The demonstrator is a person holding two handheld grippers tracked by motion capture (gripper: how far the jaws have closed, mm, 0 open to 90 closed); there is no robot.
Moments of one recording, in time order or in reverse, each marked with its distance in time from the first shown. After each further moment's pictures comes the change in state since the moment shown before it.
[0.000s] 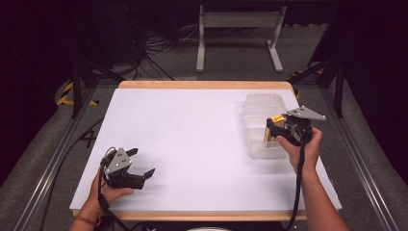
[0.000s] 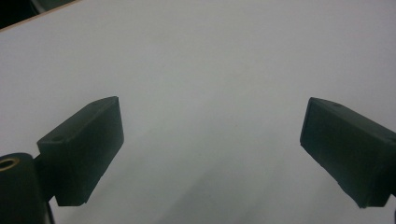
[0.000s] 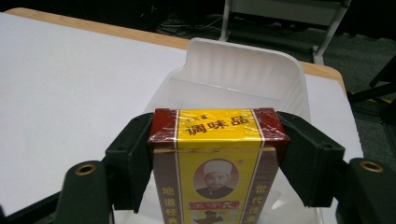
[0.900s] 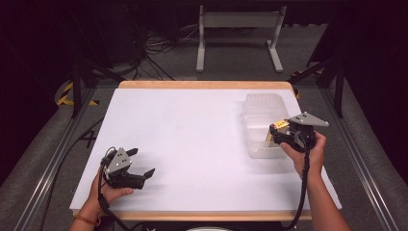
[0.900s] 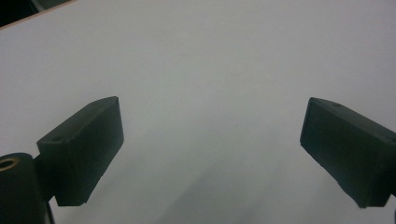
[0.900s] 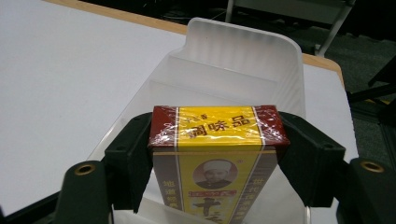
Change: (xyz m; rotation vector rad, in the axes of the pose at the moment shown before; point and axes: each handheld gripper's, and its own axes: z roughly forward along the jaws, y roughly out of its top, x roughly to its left) left arm 0.000 0.000 0.001 0.003 0.001 -0.003; right arm -0.006 -0.015 -0.009 0.022 0.010 -0.038
